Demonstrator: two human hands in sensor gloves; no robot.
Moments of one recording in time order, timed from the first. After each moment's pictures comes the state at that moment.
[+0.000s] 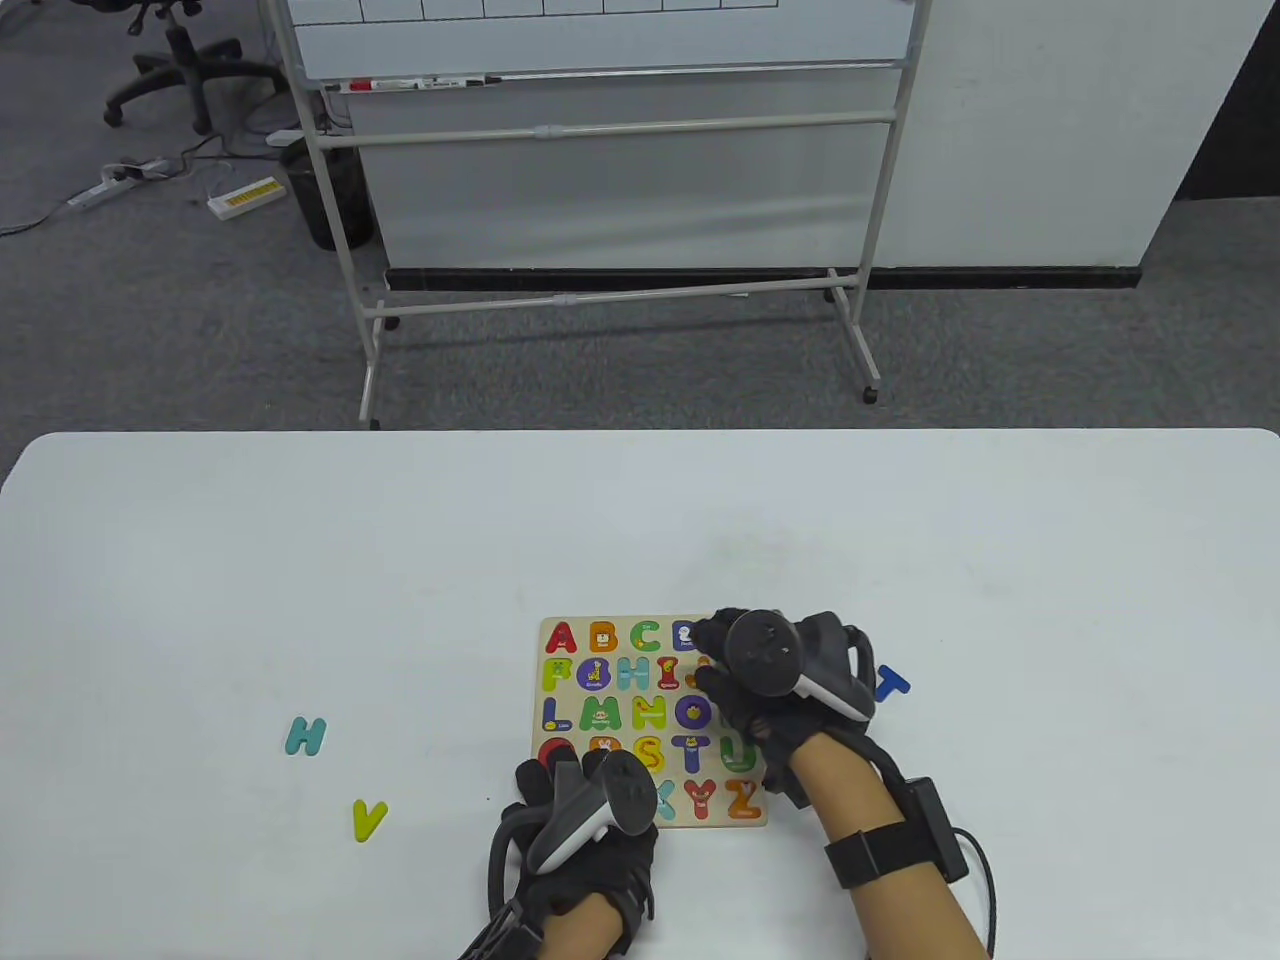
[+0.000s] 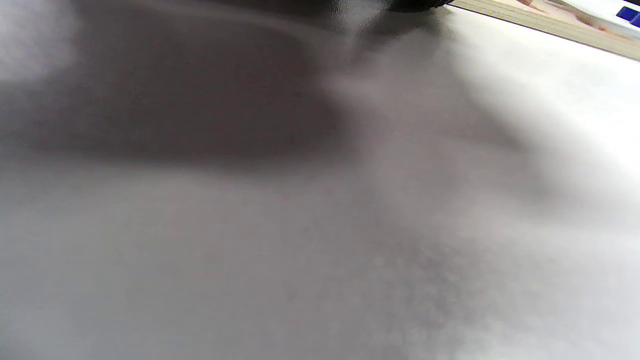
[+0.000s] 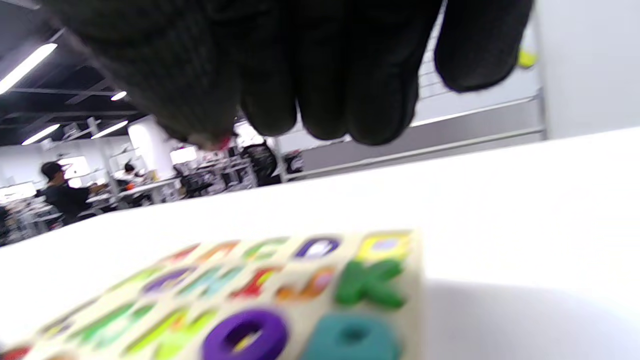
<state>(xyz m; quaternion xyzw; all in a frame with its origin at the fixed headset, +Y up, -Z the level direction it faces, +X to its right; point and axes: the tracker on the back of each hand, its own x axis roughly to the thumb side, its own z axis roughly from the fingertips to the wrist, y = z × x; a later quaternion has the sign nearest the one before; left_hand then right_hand) -0.085 -0.805 -0.298 -0.28 -0.03 0.08 0.96 0.118 -0.703 -0.407 0.15 -0.04 0.98 0.15</state>
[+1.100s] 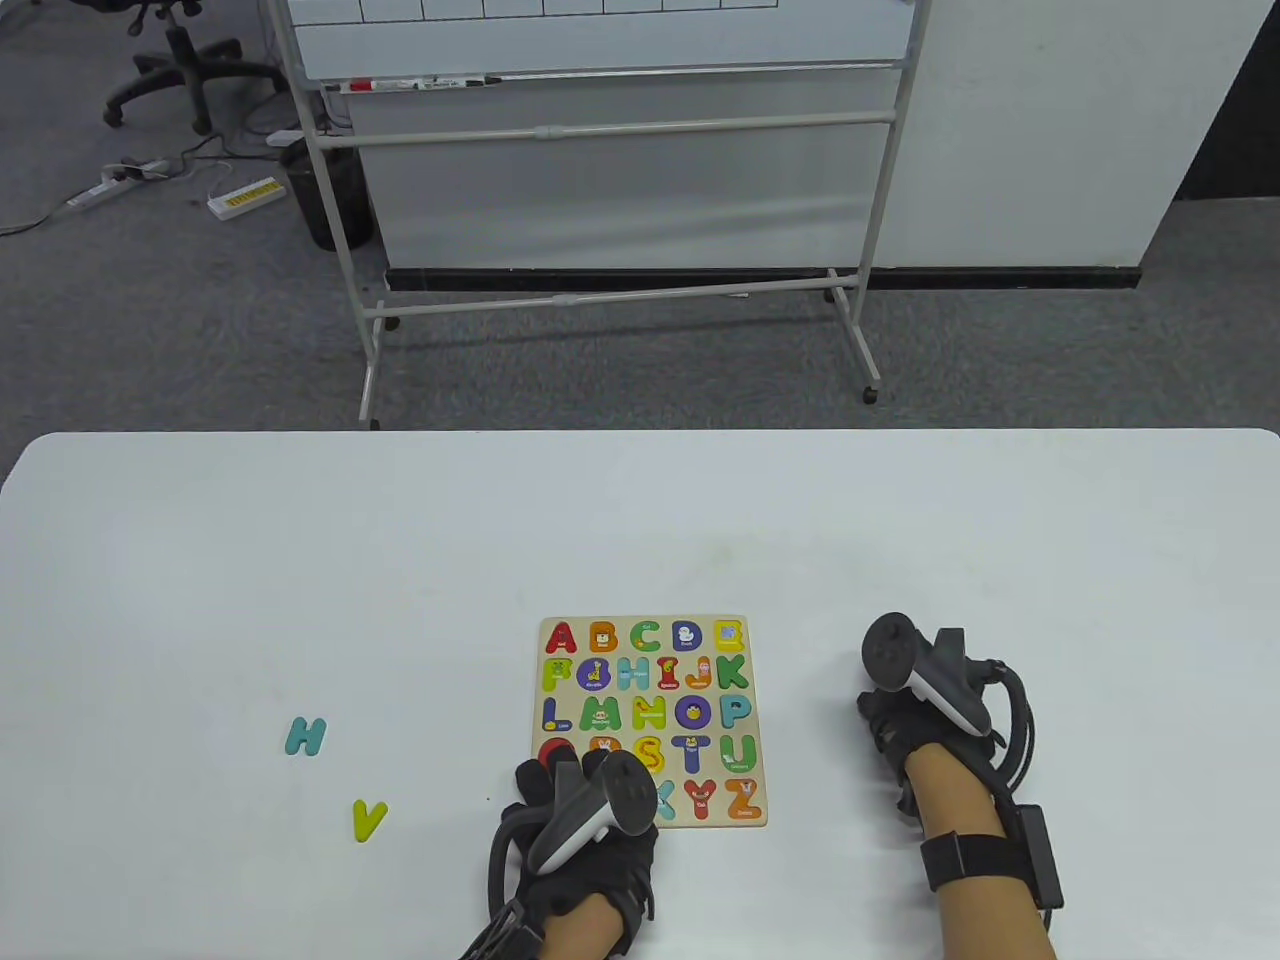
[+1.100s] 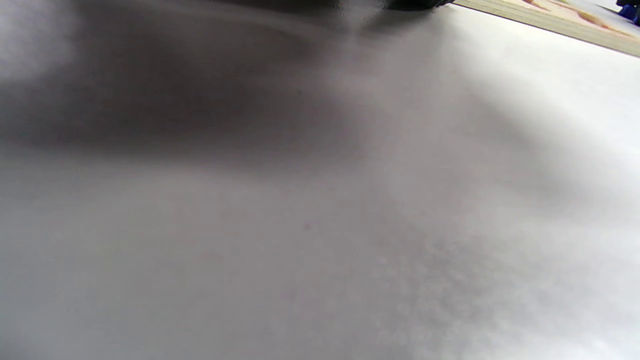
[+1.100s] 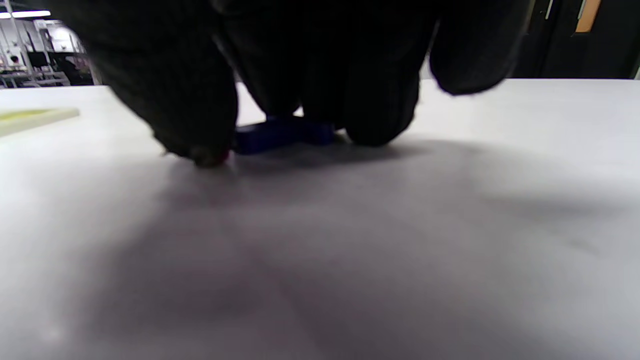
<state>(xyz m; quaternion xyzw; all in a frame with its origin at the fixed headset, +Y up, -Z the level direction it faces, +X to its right) -0.085 -0.805 -0.298 -0.28 -0.03 0.08 0.96 0.234 -0.767 -0.412 -0.05 0.05 1.00 0.03</state>
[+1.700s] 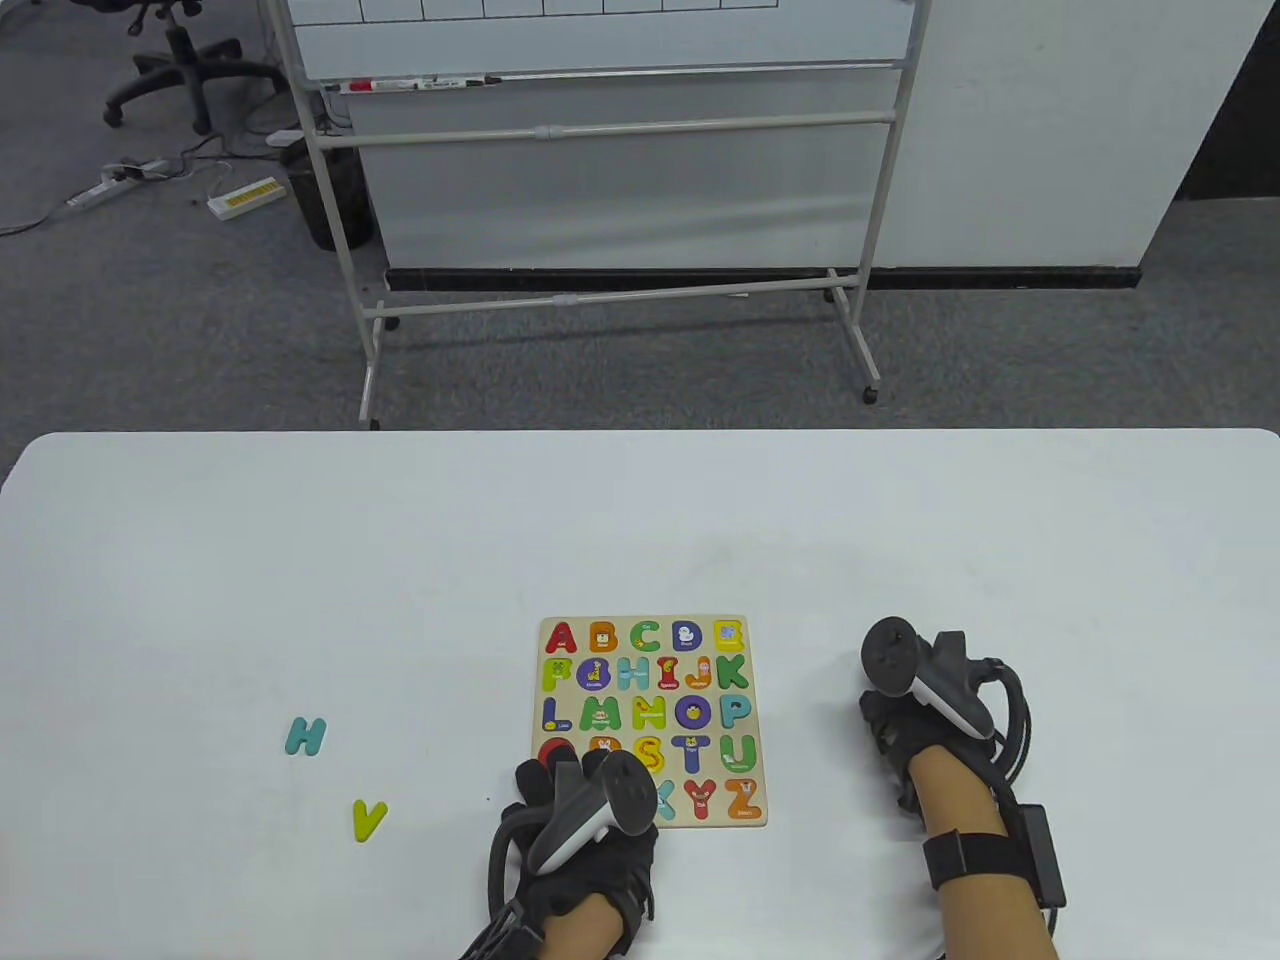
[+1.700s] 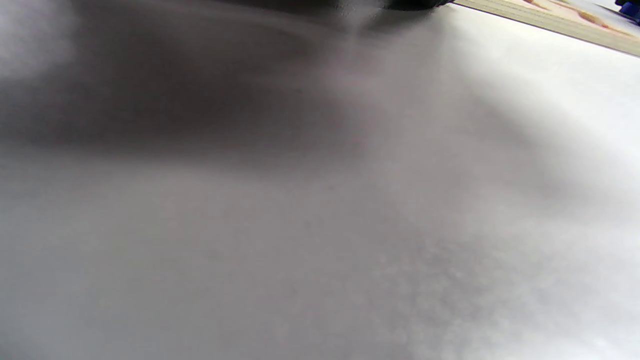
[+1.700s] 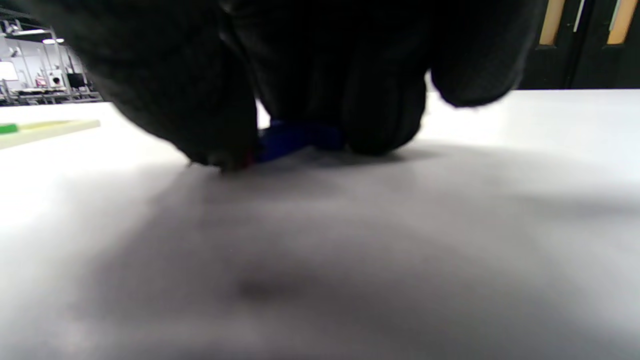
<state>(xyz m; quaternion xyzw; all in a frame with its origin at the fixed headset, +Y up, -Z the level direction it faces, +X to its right) -0.084 -0.806 -0.298 -0.28 -0.03 0.08 0.96 0.233 -0.768 -0.414 -0.02 0.02 1.00 0.03</state>
